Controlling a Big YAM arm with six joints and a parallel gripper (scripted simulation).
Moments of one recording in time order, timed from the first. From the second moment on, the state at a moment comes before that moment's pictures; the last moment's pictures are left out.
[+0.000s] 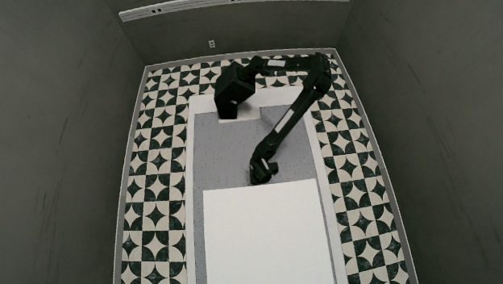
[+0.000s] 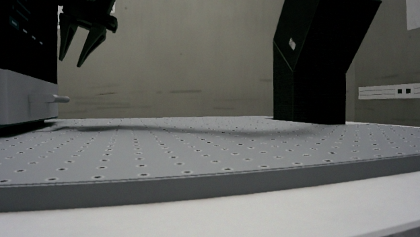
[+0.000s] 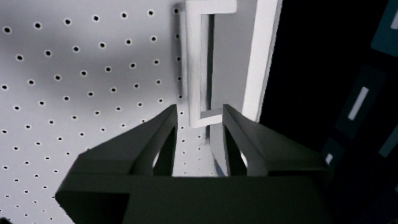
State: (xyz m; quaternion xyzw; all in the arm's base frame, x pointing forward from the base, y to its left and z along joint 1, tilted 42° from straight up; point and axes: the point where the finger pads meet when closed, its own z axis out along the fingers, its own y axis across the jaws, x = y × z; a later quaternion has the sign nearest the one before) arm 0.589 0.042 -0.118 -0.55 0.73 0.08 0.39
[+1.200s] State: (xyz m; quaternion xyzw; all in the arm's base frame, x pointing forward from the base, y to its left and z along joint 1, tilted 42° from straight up) arm 0.552 0.024 -0.099 -0.46 0.80 0.14 0.36
